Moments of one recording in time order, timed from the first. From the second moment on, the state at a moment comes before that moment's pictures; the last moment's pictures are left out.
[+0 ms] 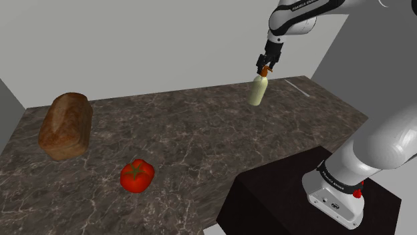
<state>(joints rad) -0.04 0.03 -0.30 -2.11 -0.01 2.15 -0.28</state>
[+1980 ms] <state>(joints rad) -0.04 -0.03 -0.29 -1.98 -0.03 1.96 -0.26</state>
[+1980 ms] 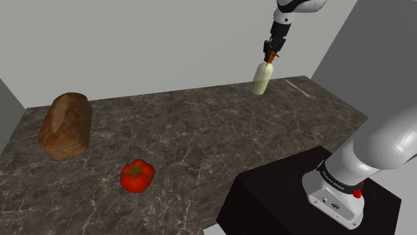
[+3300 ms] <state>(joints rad) -0.04 -0.05 -0.29 -1.73 -0.03 1.69 -0.26</state>
